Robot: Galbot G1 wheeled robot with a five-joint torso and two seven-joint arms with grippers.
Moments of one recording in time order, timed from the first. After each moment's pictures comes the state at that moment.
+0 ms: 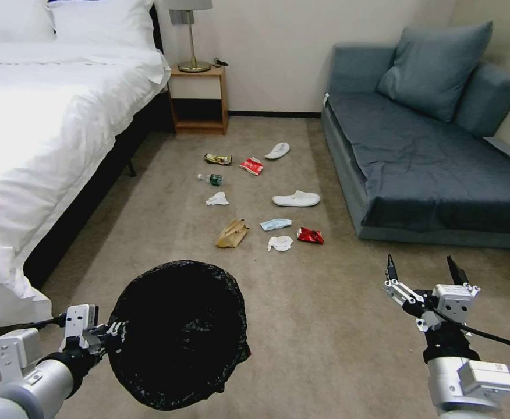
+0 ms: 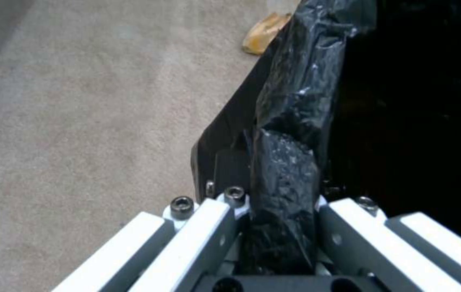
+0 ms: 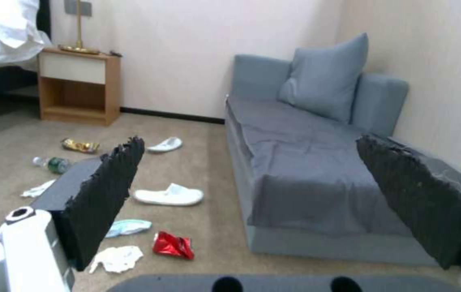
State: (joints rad) left arm 1.88 -1.07 -0.97 -2.50 -1.04 0.74 -0.25; right arm -1.81 1.48 0.68 2.43 0.01 -0.05 0.12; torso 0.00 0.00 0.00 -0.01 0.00
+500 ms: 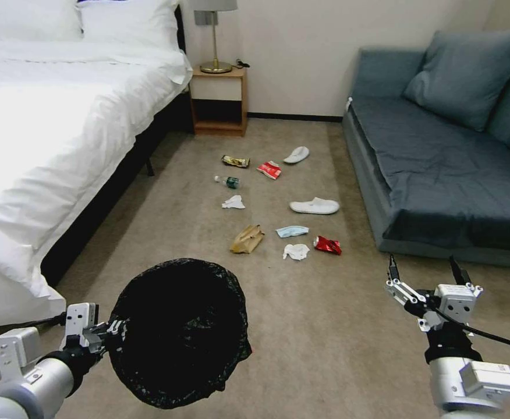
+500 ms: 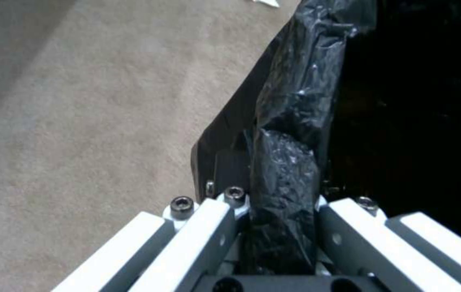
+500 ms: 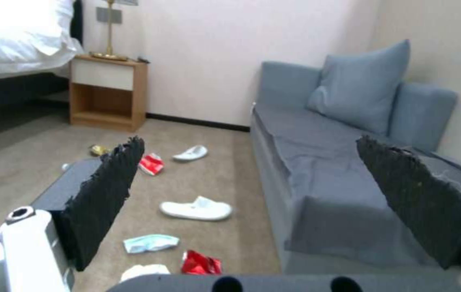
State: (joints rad) left arm 1.87 -1.07 -0.97 -2.50 -1.03 0.74 -0.23; right arm -1.81 1.48 0.68 2.44 0.01 -0.05 0.12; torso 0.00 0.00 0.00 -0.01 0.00
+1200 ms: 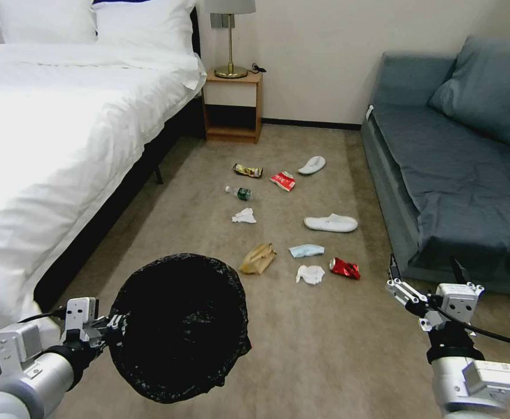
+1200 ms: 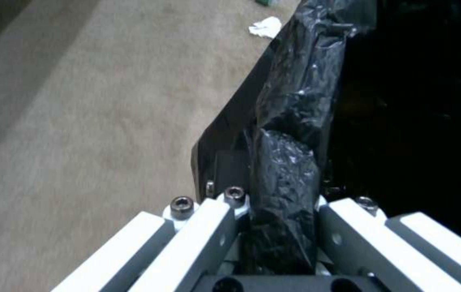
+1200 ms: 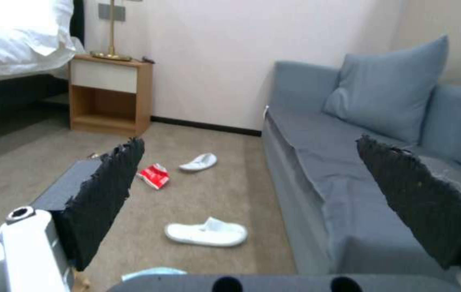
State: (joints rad) left arm 1.86 -1.07 -0.97 -2.50 -1.02 0.74 -0.23; right arm -1.81 1.48 0.69 2.44 0.02 -0.06 0.11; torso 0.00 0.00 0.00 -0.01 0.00
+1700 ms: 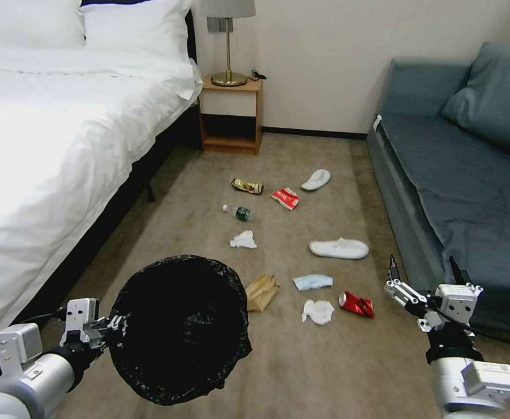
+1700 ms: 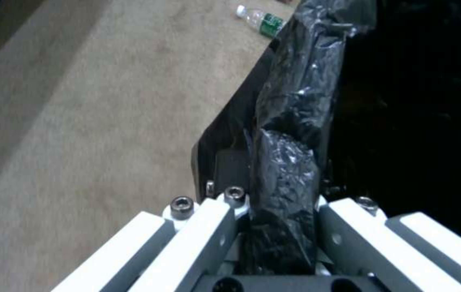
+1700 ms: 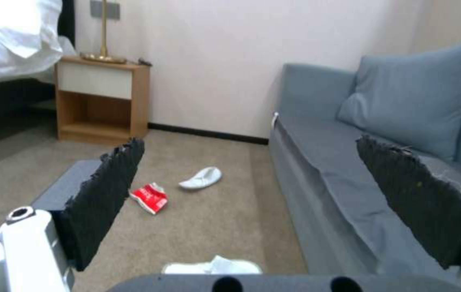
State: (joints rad) left arm 1.86 -1.07 -0.98 -2.50 -1.03 0.74 -0.23; right arm -1.82 1.48 0.68 2.43 0.02 -0.05 0.11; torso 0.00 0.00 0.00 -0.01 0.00
